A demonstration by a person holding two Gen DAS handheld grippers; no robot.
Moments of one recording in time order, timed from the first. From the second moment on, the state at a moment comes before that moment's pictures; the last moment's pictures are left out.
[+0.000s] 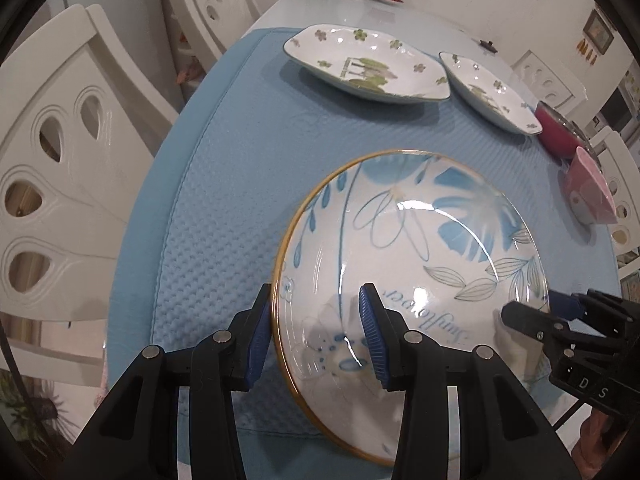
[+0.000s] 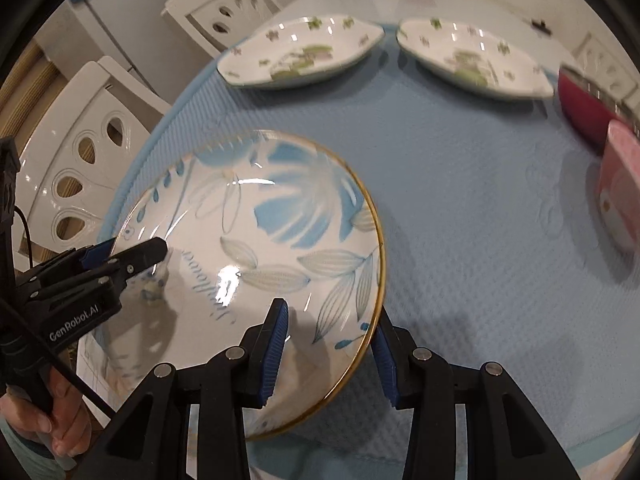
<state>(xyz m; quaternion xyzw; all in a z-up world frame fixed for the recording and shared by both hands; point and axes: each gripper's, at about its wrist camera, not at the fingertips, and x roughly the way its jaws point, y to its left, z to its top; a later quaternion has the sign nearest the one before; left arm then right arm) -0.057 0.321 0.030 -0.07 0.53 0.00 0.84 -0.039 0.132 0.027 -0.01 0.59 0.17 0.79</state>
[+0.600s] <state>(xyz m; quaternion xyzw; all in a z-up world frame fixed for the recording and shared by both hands) -0.082 0.328 0.083 -0.09 0.48 0.01 0.87 -0.067 0.108 0.081 0.01 0.56 0.14 0.82</state>
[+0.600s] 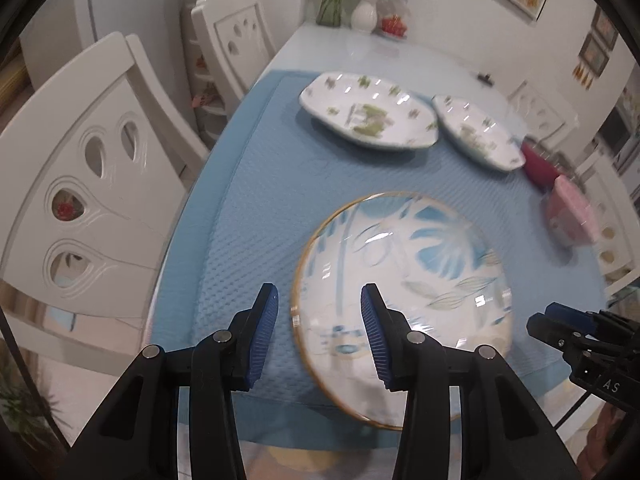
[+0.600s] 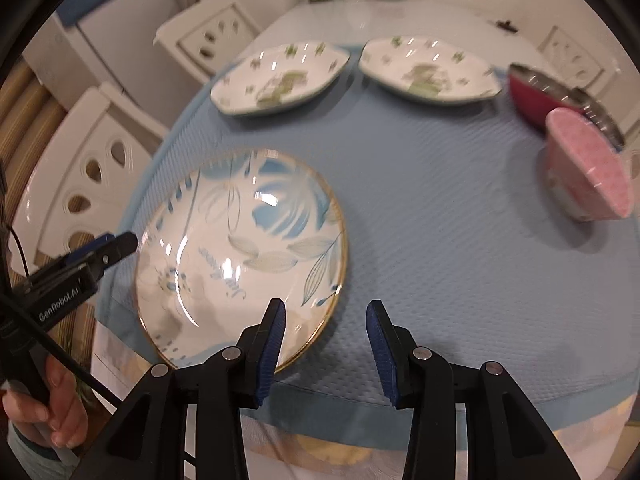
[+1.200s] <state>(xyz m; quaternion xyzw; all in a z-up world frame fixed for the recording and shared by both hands) -0.163 0.221 0.171 -0.07 0.42 -0.04 0.90 -0.146 0.036 0.165 0.04 0.49 0.10 0.87</state>
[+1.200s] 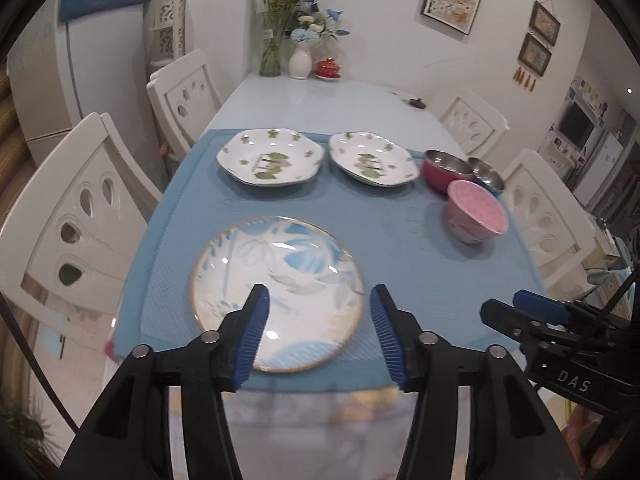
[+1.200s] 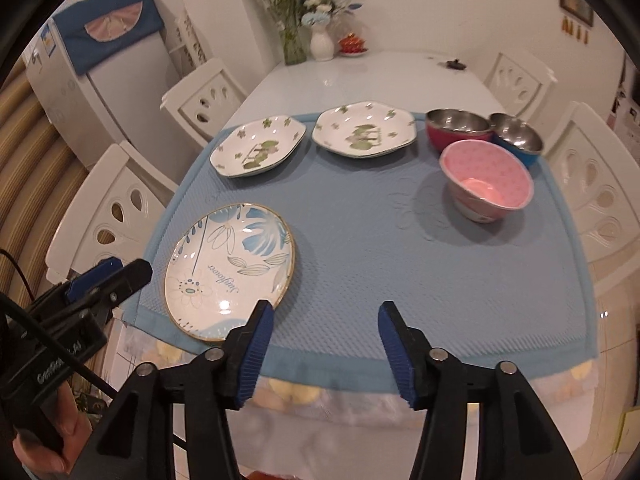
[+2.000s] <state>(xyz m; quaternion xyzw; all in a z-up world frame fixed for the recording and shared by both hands) -0.239 0.169 0.173 -0.09 0.44 -0.04 0.89 -0.220 0.001 0.153 0.08 0.51 0.12 0.85</state>
